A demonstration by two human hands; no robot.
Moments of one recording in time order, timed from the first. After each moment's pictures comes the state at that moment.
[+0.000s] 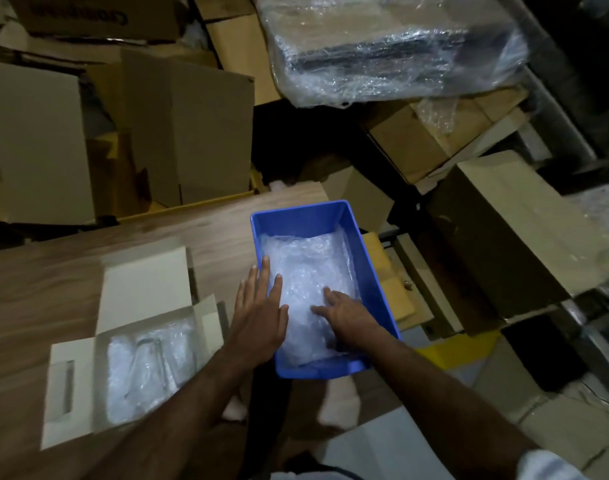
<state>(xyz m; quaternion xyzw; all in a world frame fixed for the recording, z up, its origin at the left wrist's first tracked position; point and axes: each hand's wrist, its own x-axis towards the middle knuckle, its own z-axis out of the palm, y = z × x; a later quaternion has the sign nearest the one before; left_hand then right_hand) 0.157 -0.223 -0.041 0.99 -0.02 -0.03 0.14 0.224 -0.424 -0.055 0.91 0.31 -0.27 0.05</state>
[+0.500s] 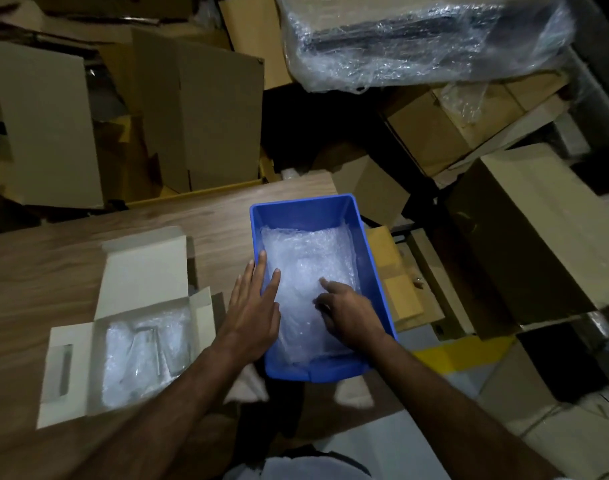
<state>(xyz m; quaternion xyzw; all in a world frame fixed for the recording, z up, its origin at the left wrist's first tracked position) 0.159 -0.227 -0.038 0.98 0.01 -0.05 0.18 0.232 -0.437 -0.059 0.93 0.29 -0.11 -0.17</state>
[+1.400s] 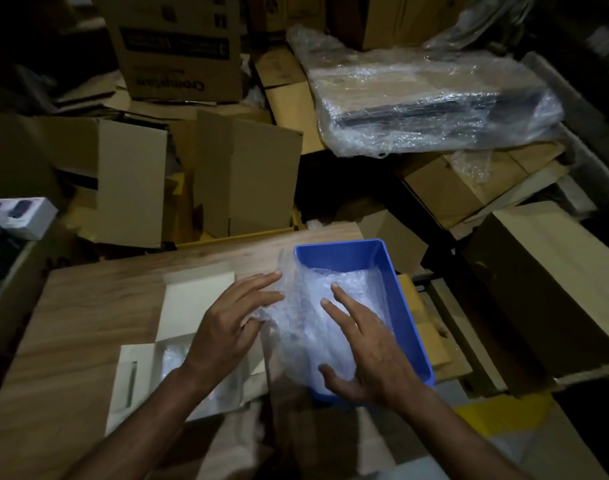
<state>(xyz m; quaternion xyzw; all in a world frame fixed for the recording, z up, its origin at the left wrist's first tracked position) 0.108 -0.144 0.091 0.90 -0.12 0.21 0.36 0.163 -0.406 0.048 0.86 0.41 0.07 -0.29</state>
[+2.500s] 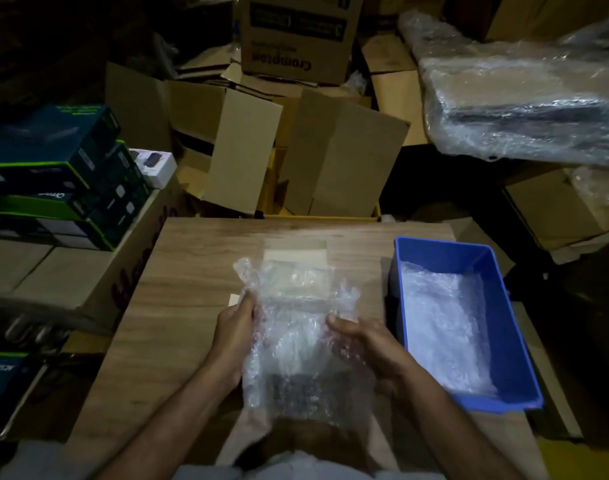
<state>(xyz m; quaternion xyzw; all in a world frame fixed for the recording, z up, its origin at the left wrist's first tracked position) -0.001 -0.046 0.072 0.59 0.43 0.12 0.67 0.098 -0.242 0.069 0.53 -0.08 -0.48 -0.70</state>
